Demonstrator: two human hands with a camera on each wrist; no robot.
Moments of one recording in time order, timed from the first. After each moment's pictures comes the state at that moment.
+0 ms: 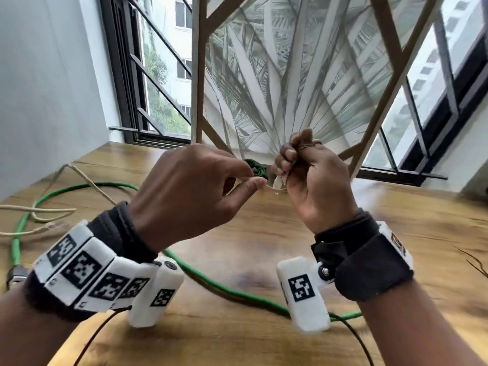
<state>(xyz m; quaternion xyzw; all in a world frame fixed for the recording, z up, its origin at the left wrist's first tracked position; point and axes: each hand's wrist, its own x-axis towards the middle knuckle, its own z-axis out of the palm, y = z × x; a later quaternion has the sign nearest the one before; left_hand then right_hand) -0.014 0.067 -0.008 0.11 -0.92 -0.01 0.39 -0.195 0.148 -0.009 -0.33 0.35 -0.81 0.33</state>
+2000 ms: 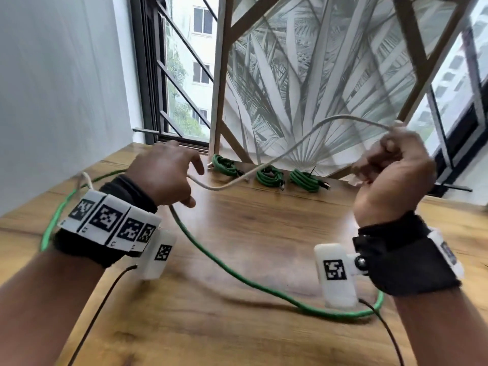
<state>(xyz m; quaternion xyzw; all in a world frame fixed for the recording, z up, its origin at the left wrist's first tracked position) 0.009 -0.022 -0.016 0.41 -0.90 -0.07 0.15 -0.219 0.172 0.012 -0.28 0.39 -0.88 0.04</state>
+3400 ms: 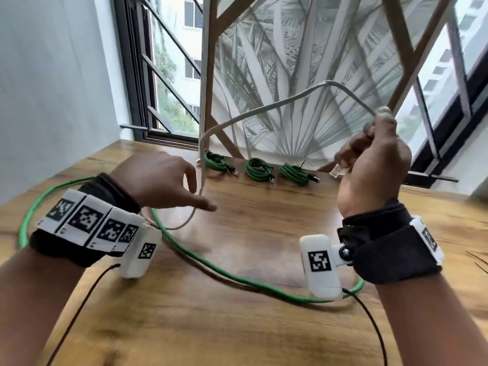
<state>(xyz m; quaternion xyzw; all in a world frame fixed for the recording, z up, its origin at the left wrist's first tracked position) 0.000 -0.012 -0.017 0.36 -0.93 0.01 0.01 -0.215 0.168 0.013 -0.25 0.40 -0.88 0.04</state>
